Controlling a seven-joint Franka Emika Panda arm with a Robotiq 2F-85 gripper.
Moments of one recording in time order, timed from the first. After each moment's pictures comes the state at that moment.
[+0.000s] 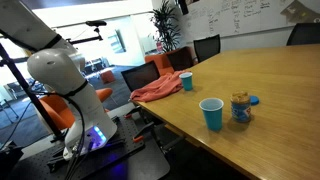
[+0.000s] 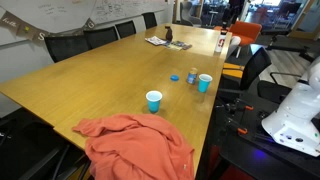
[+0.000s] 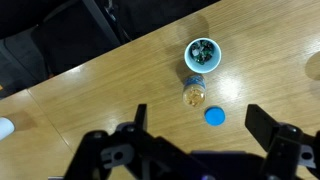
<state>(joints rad) -0.20 -0.37 -0.16 -2.19 -0.24 1.92 -0.06</state>
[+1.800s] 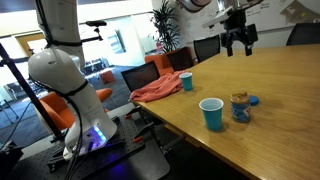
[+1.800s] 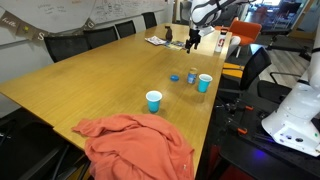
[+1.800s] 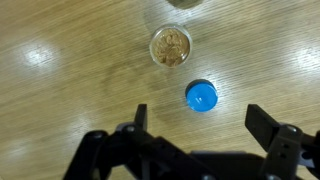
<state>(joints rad) -0.18 0.38 -0.14 -1.80 -0.06 2.24 -0.14</state>
